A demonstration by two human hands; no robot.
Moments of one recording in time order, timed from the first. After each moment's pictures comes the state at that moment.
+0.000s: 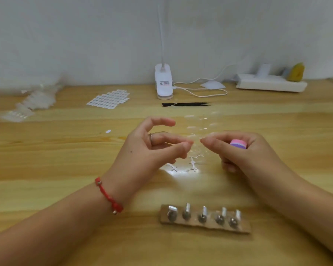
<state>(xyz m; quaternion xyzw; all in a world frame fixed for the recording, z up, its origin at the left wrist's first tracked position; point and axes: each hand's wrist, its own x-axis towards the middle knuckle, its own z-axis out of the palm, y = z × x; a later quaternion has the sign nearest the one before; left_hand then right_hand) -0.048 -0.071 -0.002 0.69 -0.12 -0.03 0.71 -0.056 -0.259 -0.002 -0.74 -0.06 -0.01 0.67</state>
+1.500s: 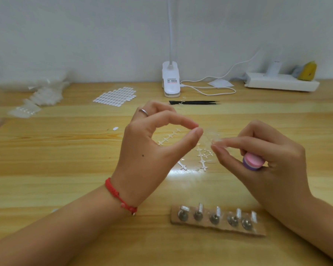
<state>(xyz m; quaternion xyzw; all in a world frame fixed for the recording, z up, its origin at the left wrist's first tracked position) -0.051 -0.073 0.002 0.80 -0.17 0.25 0.51 -0.057 -0.263 -0.025 -0.82 -0.25 -0.38 0.33</state>
